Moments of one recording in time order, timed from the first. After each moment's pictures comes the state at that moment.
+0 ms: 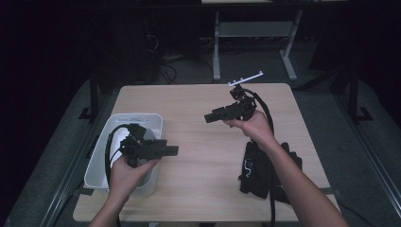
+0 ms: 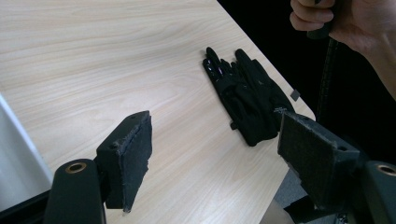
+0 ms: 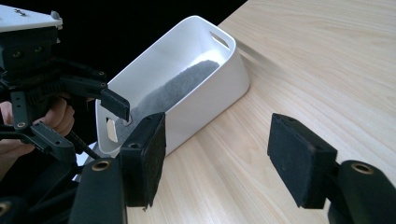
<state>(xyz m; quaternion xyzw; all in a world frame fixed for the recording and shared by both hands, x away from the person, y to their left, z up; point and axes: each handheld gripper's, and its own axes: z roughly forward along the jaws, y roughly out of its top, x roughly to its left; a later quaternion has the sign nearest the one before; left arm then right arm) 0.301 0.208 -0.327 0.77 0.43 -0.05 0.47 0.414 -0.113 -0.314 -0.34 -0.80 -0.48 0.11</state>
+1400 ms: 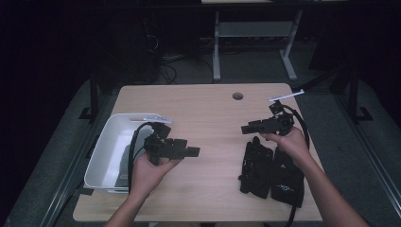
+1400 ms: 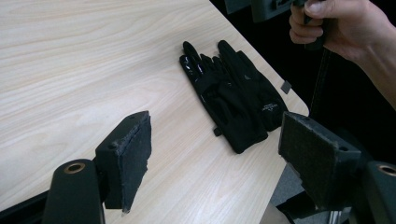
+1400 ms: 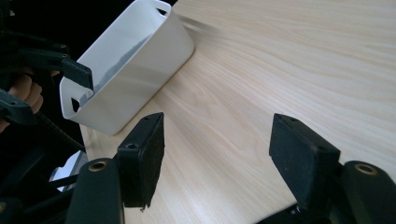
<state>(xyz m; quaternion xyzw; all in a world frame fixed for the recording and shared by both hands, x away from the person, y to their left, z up) 0.312 0.154 -0.336 0.79 0.40 -0.07 0.46 0.388 -0.217 -0.355 -0.41 -0.78 -0.46 0.09</state>
